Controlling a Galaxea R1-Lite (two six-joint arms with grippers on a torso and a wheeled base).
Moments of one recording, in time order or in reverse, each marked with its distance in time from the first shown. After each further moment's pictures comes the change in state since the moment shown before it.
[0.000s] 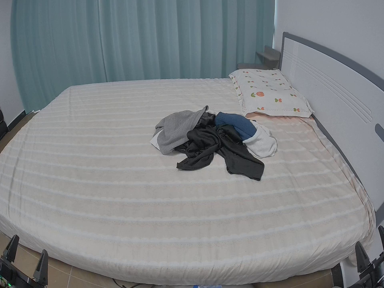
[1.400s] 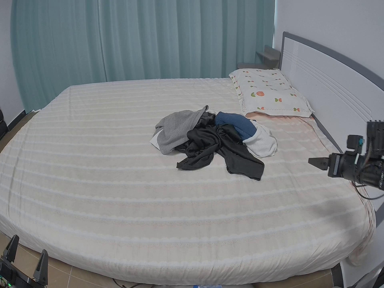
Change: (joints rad) left arm 0.000 0.000 0.000 0.000 0.000 0.000; right arm 0.099 1.560 -0.675 -0.394 0.041 0.179
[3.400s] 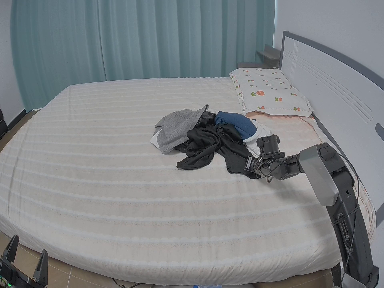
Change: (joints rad) left arm 0.000 0.000 0.000 0.000 0.000 0.000; right arm 0.147 1.183 -1.245 0.203 -0.124 0.301
